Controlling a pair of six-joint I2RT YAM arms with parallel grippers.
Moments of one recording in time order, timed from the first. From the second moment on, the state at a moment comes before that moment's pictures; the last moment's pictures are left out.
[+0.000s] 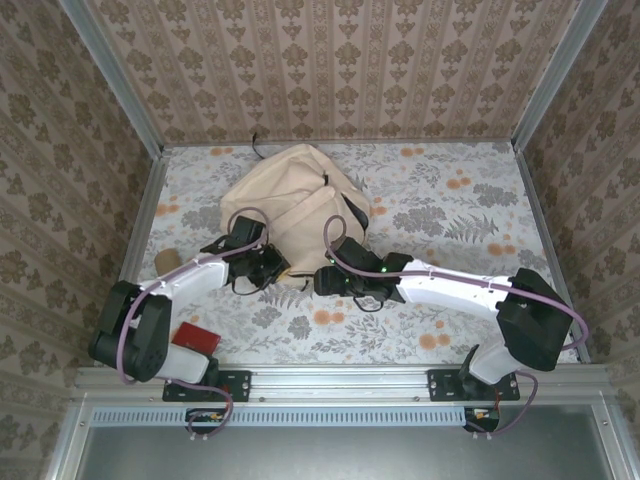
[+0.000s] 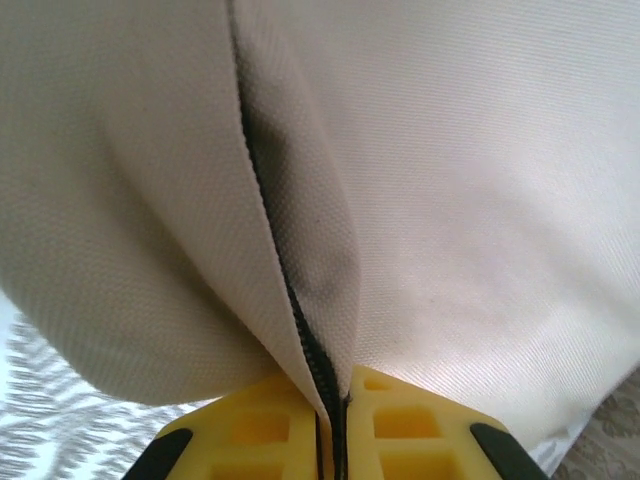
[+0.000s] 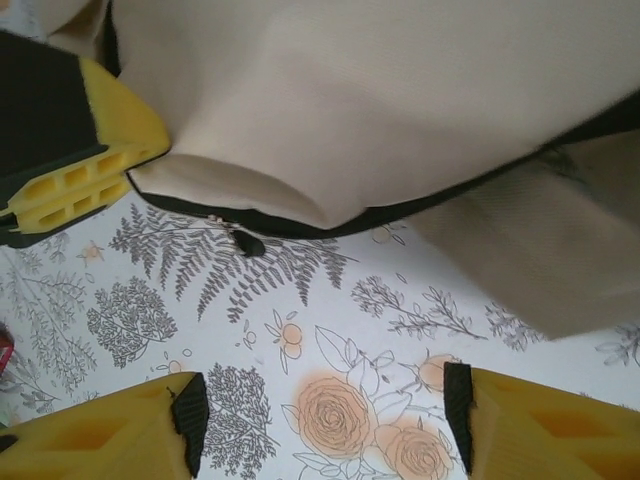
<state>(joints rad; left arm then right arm) -0.47 1.40 0.72 -0.33 0.36 -1.11 0.92 1.51 0.97 -0.39 0.07 0.81</state>
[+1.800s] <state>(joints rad) -0.51 1.31 0.76 -0.37 0.34 -1.08 0.89 1.56 1.01 -0.38 0.24 0.63</state>
